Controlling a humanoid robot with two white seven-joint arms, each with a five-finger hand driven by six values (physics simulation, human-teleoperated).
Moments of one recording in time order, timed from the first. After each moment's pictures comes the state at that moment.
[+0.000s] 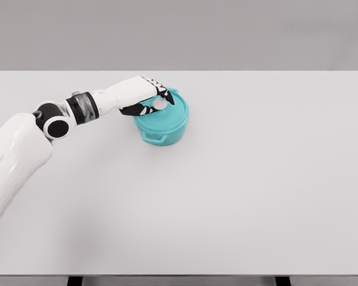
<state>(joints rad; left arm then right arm) -0.78 0.38 -0.68 -1.03 -0.51 -0.61 -0.27 0.01 0.00 -0.30 0.05 0.25 -0.01 0.09</state>
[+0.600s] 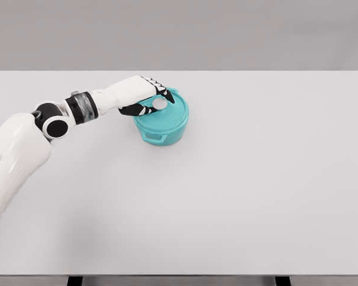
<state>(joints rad) -0.78 0.38 -0.68 -1.03 -0.51 -0.61 -0.27 0.01 0.00 -0.30 0.05 0.25 -0.01 0.09</state>
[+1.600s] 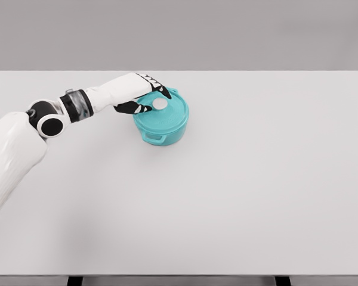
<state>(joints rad) -0.78 0.40 -0.67 -1.04 -0.50 -0.61 -0.27 0.01 0.00 -0.30 0.05 0.25 -0.01 0.09</state>
